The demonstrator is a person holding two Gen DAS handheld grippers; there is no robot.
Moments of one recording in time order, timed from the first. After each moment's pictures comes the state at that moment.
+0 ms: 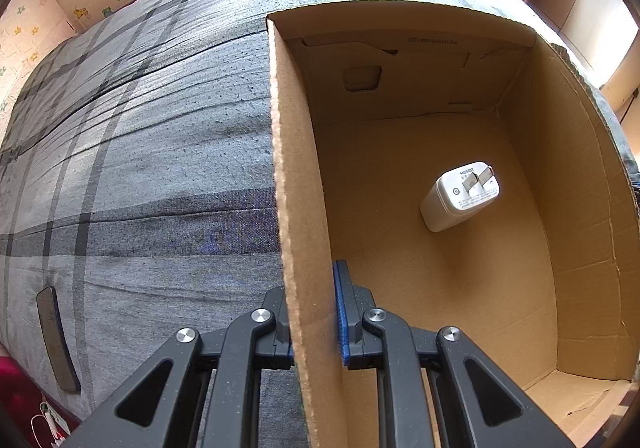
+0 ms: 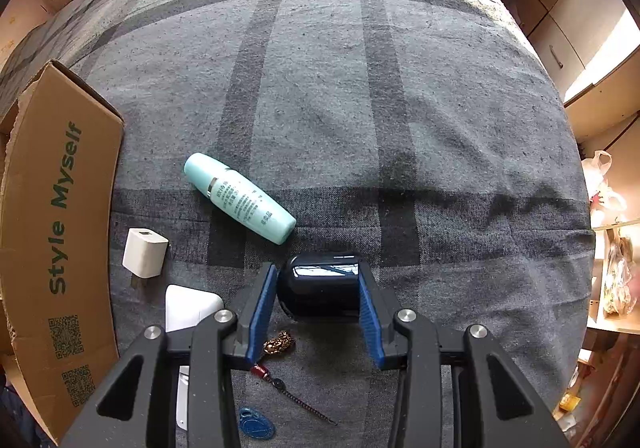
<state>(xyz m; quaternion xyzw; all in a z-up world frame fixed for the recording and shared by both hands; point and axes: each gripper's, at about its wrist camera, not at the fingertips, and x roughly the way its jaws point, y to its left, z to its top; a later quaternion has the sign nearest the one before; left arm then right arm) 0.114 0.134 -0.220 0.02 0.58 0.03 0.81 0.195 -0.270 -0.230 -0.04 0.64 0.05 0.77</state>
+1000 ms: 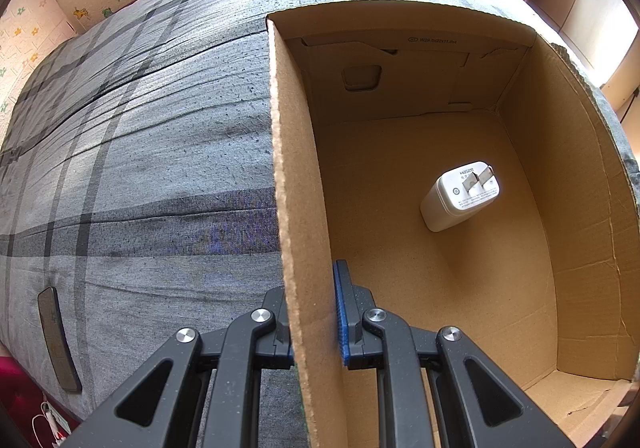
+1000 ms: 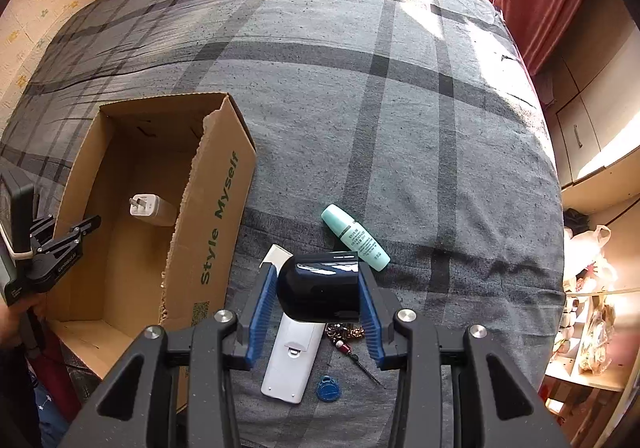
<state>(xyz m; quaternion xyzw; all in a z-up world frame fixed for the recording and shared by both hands) 0.114 0.133 -0.221 0.02 0.58 0.03 0.81 0.173 -0.182 -0.123 -0.09 0.60 0.13 0.79</state>
